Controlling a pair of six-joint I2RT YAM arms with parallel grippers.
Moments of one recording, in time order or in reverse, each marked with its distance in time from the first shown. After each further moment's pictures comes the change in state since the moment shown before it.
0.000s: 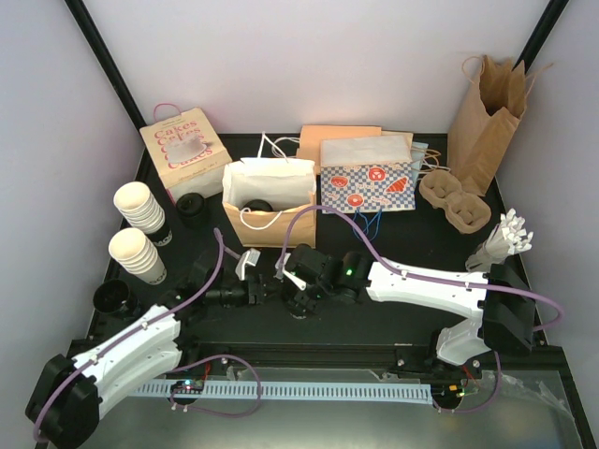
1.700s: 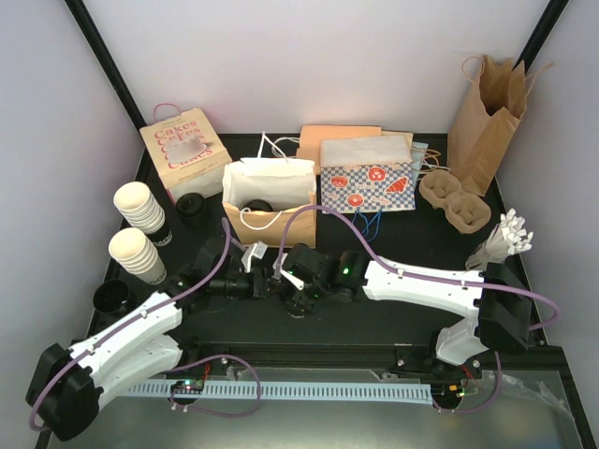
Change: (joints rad) left arm -0.033 0.072 0.156 -0.158 -0.010 0.061; right arm 0.001 0.023 0.020 -0.004 -0.006 -0.018
